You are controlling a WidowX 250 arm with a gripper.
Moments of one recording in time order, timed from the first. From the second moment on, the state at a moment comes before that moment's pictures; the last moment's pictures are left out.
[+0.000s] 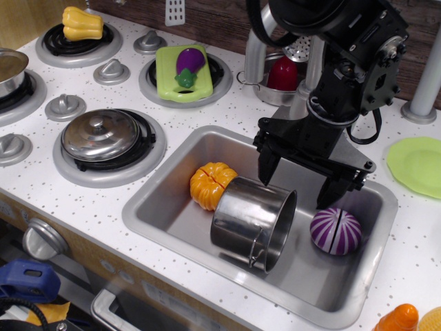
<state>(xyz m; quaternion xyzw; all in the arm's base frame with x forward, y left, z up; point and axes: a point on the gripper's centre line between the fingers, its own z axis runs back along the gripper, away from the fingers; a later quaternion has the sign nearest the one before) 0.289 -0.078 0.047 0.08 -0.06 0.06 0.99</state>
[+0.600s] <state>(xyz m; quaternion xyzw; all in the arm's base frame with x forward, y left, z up) 0.284 -0.078 0.032 0.15 -0.06 0.03 0.99</state>
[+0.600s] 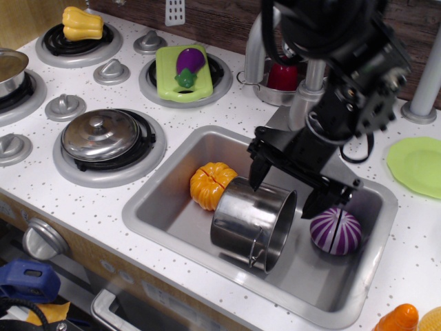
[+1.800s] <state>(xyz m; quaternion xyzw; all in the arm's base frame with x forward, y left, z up) 0.281 -0.052 0.000 0.33 -0.07 -0.08 0.94</state>
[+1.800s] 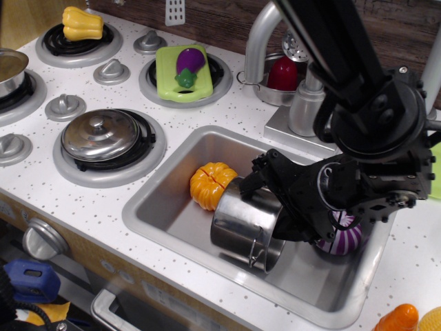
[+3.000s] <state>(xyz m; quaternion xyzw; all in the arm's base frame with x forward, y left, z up) 0.280 -0.030 -0.008 0.13 -0.05 -0.01 0.99</state>
